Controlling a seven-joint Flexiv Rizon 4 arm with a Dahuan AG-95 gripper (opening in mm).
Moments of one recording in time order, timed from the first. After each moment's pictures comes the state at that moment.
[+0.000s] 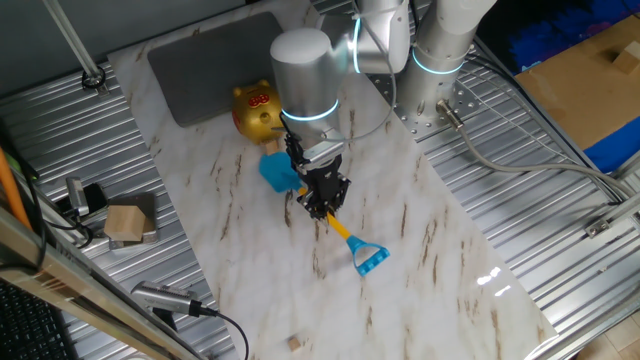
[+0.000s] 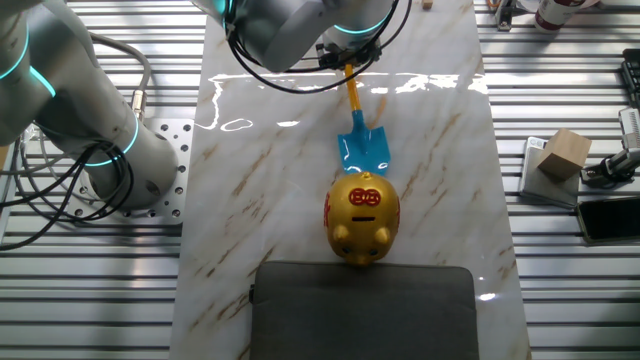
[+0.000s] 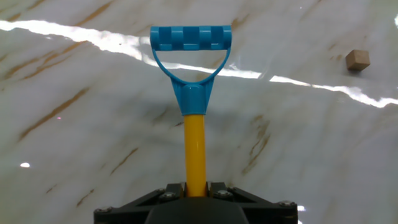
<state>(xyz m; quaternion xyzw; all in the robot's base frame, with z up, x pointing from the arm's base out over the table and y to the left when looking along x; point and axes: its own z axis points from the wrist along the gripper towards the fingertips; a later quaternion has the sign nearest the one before) 0.411 0.211 0.044 -0.76 0.63 0.10 0.14</state>
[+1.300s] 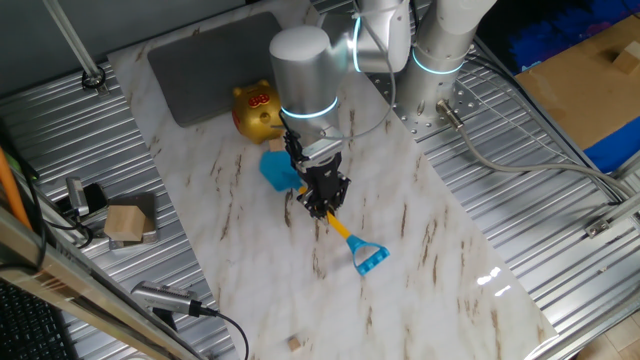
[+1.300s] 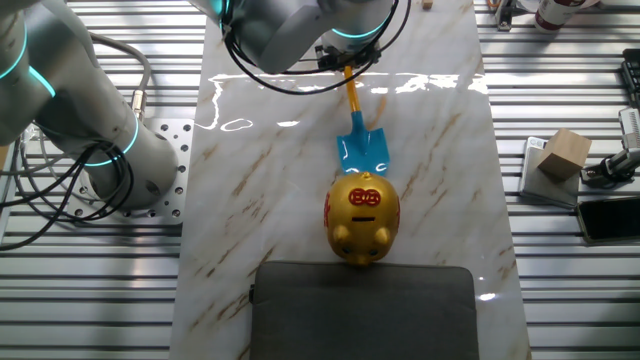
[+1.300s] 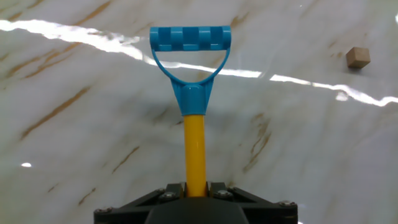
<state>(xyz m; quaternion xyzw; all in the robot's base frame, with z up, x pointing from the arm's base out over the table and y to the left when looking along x) 0.413 0.218 0.046 -0.75 0.64 0.11 0.14</state>
